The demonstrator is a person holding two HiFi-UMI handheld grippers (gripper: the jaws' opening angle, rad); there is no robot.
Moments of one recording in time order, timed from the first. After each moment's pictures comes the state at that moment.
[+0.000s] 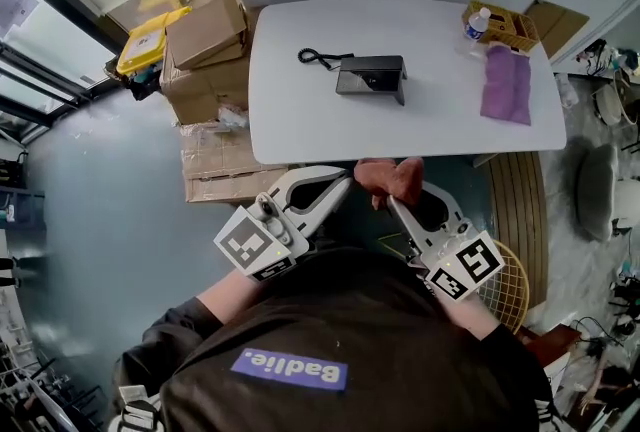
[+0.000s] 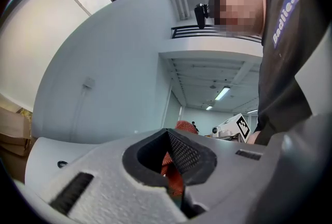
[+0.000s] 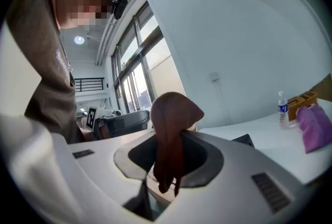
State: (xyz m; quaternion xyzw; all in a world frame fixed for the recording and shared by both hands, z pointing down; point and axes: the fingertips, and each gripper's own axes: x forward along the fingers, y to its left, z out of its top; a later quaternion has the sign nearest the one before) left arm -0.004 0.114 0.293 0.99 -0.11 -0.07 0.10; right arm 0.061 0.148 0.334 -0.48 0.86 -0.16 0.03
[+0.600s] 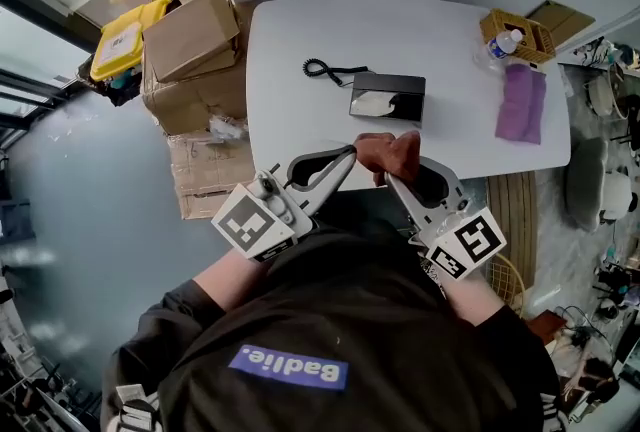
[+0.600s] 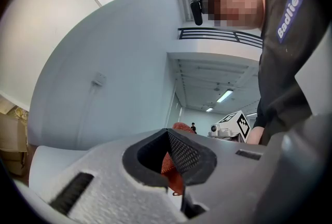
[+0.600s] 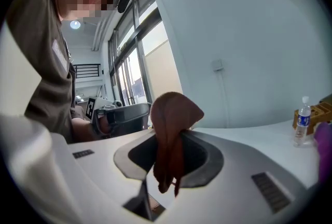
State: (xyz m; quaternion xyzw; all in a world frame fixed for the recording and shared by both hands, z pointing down) left arm -0.016 -0.054 0.320 0.99 -0.10 -0.06 0.12; right arm 0.038 -0.022 0.360 -0.49 0.86 -0.16 -0.04
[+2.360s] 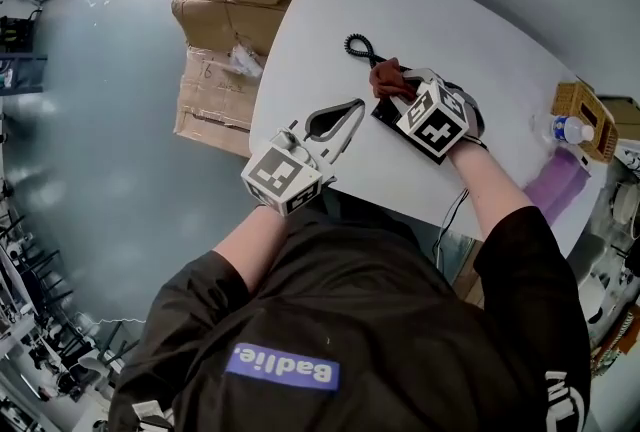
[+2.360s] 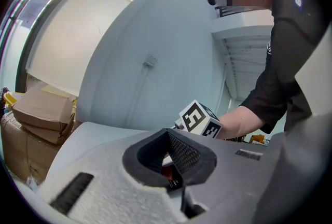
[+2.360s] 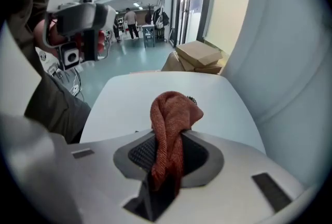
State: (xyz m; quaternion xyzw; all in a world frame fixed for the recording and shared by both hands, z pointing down) left arm 0.008 -0.175 0.459 0.92 -0.36 0.02 0.17; right arm 0.061 -0.218 0.591 -0.13 0.85 -0.03 -0.52
